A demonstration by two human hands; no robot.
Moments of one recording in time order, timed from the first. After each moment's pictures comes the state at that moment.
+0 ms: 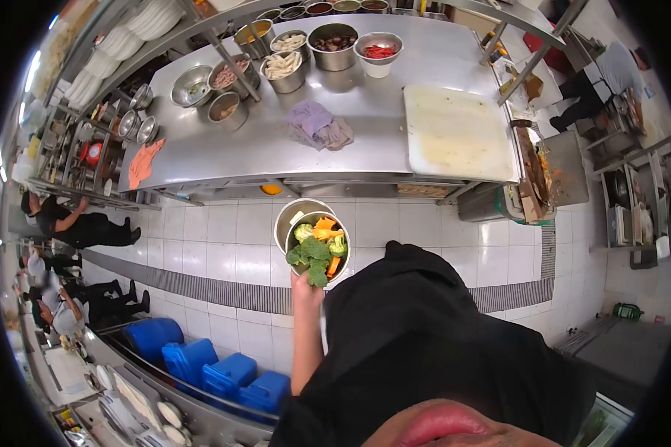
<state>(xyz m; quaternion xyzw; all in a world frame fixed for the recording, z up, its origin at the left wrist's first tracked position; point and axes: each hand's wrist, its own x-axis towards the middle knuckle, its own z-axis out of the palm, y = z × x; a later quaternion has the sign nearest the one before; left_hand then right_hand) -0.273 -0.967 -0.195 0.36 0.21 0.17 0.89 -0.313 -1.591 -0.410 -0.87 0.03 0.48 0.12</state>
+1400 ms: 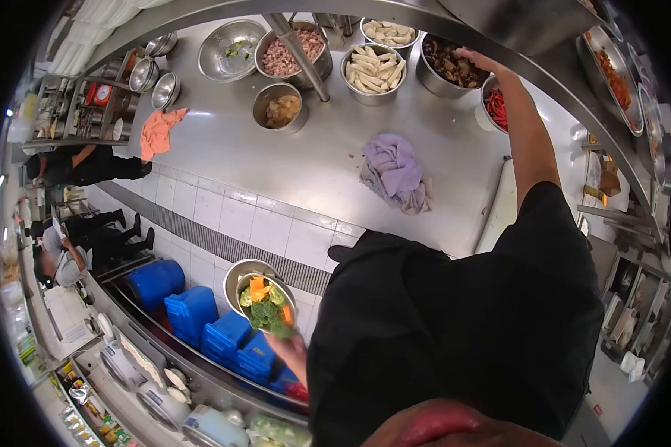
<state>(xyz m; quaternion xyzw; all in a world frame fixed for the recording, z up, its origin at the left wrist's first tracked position) -0.212 -0.828 -0.126 0.30 0.49 0.49 0.66 0.584 -0.955 -0.118 -0.90 -0.40 0.00 0.19</state>
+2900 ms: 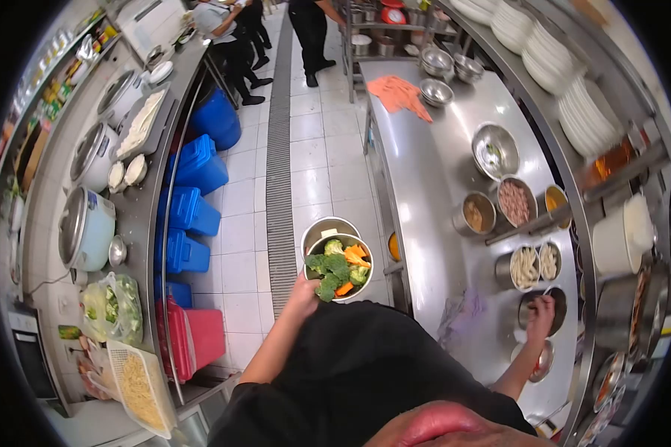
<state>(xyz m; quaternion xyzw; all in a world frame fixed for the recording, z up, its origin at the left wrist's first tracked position) -0.253 -0.801 -0.111 0.19 0.41 0.54 0.71 0.398 -0.894 -0.084 -0.62 -0.28 0.33 0.65</state>
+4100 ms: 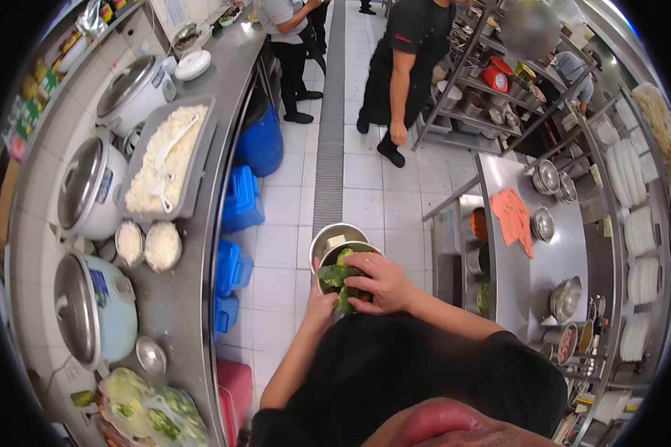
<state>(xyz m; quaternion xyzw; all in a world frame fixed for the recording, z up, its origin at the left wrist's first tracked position) -0.659 -0.409 -0.077 0.15 0.38 0.63 0.66 -0.498 -0.315 0.012 -0.13 -0.93 0.20 0.29</state>
